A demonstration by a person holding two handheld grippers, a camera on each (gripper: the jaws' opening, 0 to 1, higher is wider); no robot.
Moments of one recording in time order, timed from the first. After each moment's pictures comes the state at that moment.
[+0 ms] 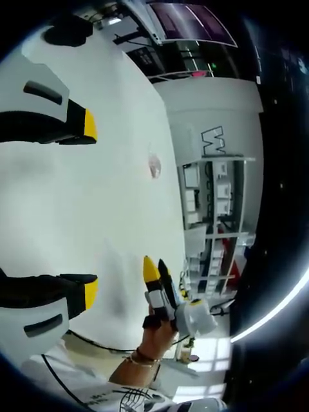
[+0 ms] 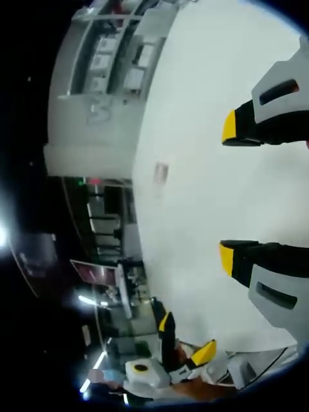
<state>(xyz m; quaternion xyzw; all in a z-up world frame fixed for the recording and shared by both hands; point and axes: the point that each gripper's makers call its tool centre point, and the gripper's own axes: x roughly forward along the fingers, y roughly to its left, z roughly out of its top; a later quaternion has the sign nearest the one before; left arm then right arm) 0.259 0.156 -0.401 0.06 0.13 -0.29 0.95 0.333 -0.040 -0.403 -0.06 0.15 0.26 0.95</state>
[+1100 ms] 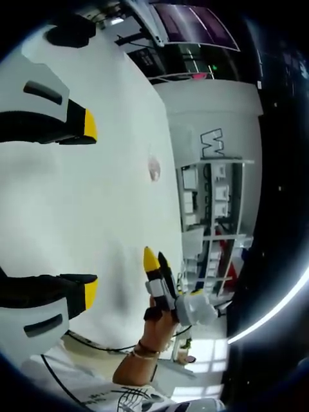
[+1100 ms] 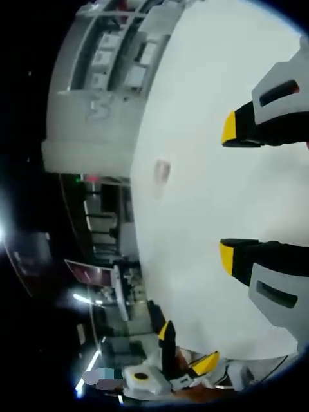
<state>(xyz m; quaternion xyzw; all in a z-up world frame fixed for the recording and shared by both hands) 0.260 0.165 -0.400 0.05 0.13 -0.29 0.95 0.356 -0.028 -0.402 -0.08 0.16 0.26 0.95</state>
